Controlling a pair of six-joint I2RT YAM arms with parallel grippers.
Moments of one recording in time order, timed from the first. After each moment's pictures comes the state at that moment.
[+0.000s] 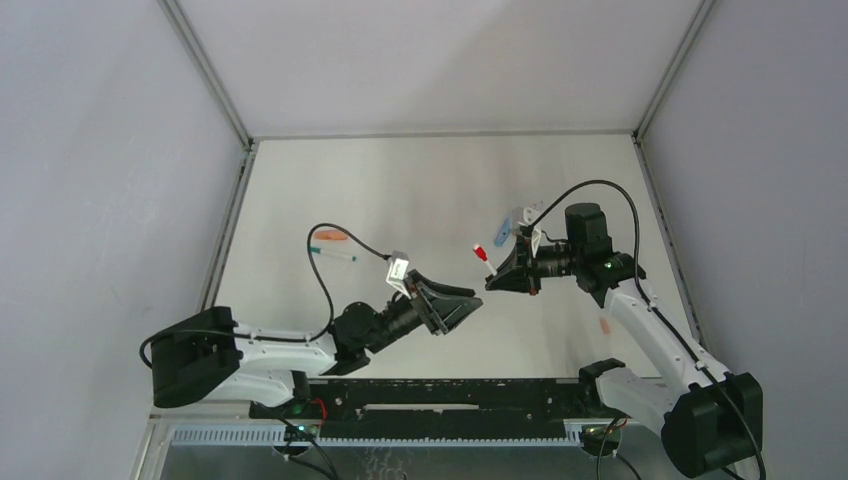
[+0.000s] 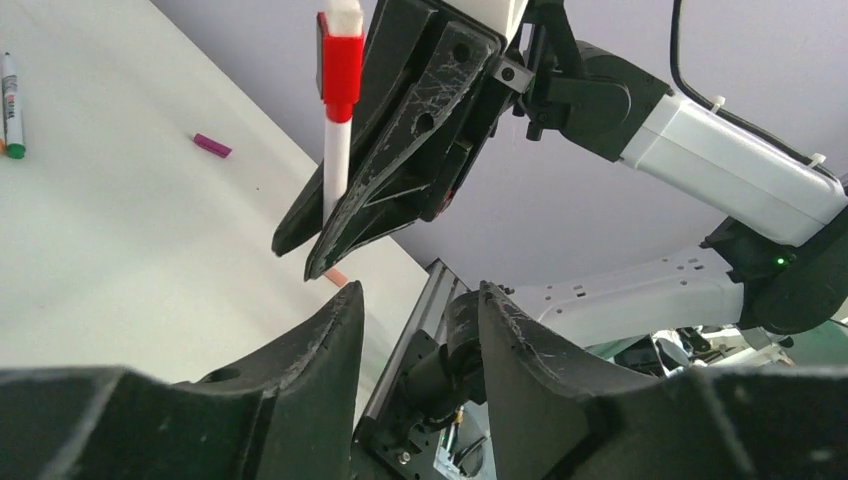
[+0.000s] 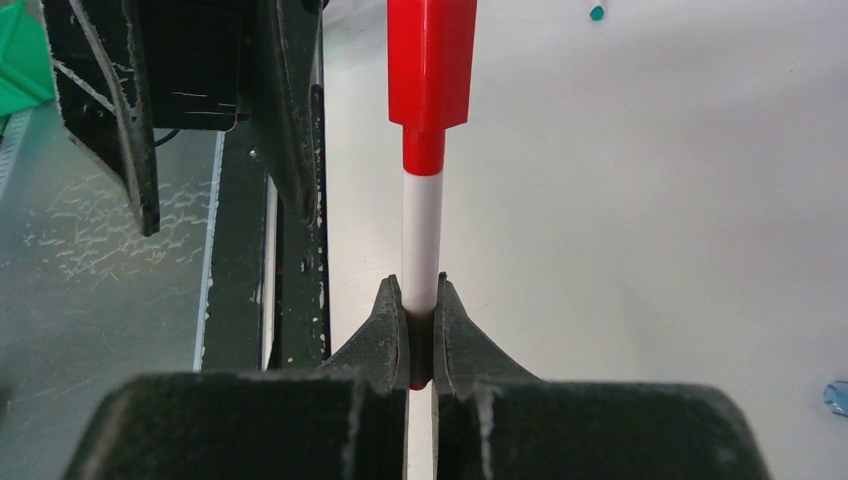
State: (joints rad) left arm -1.21 1.26 0.37 1.14 -0.12 -0.76; right arm 0.28 1.03 0.74 -0.35 -1.14 -0.34
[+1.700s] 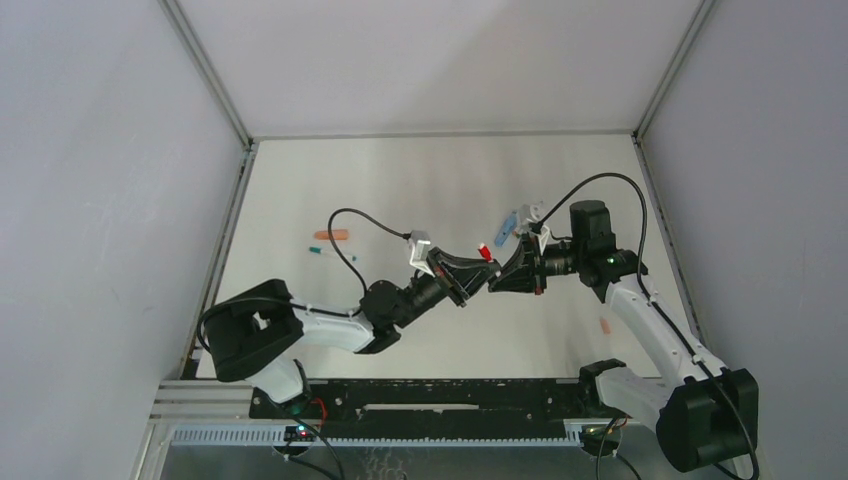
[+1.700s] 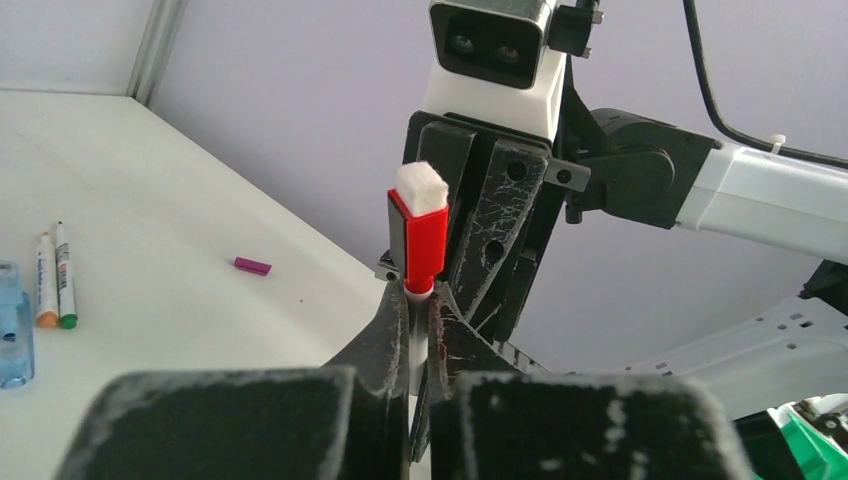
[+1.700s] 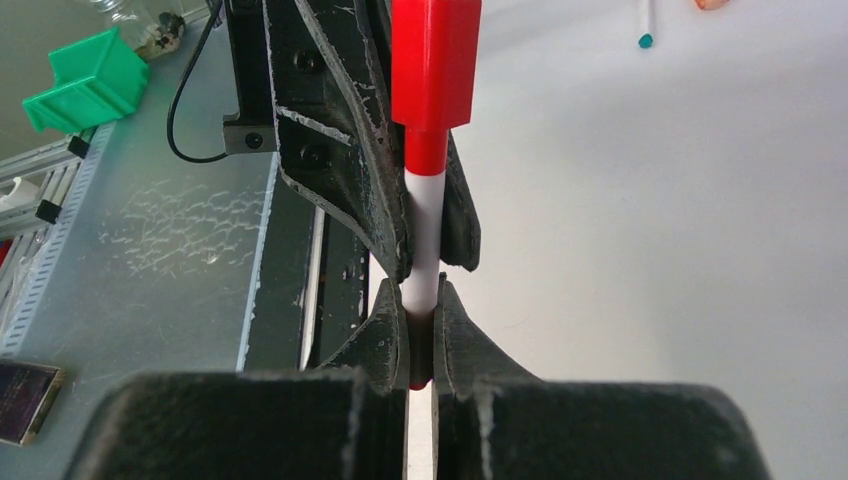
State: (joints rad) left arm -1.11 1.57 0.55 1.41 -0.06 -0.59; right arm 0.23 1.05 0.76 -0.38 -1.29 -0.35
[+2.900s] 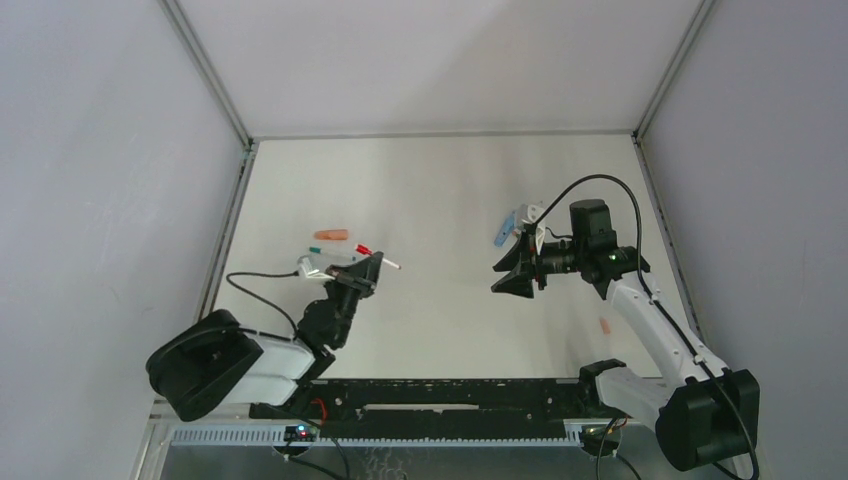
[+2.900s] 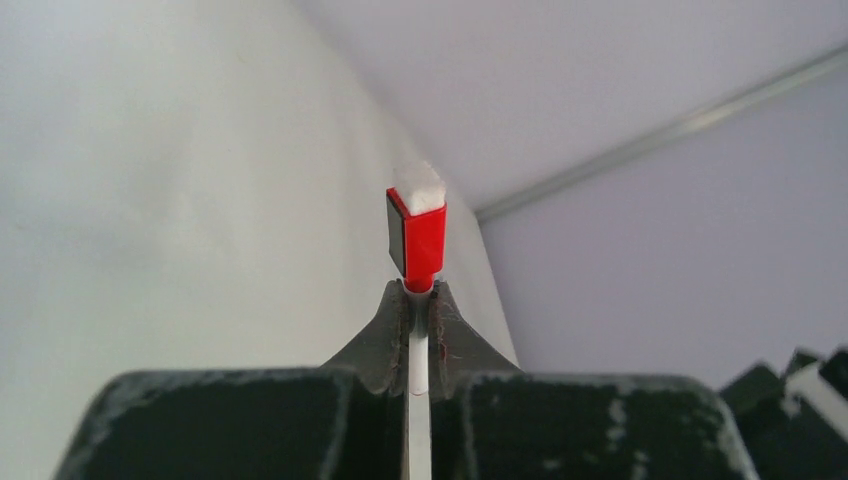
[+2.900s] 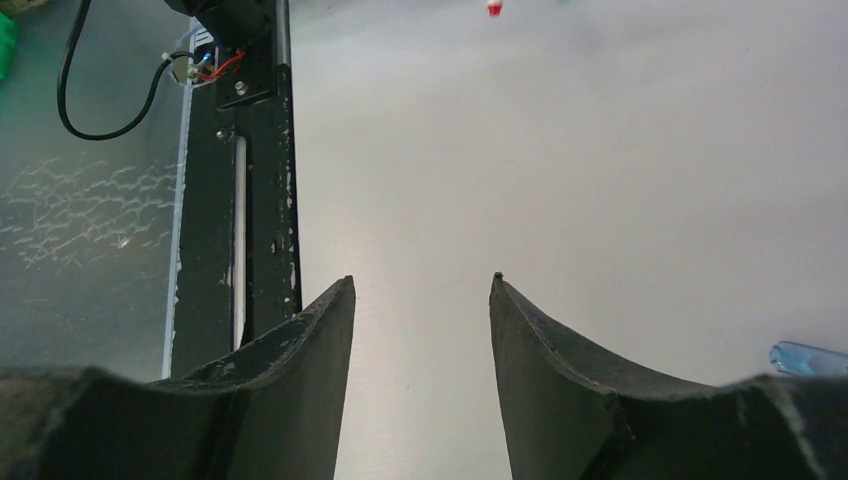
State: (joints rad) left arm -0.77 1.29 0.01 1.39 -0.50 -1.00; right arm 0.22 1.06 0.79 -0.48 -1.13 -0.48
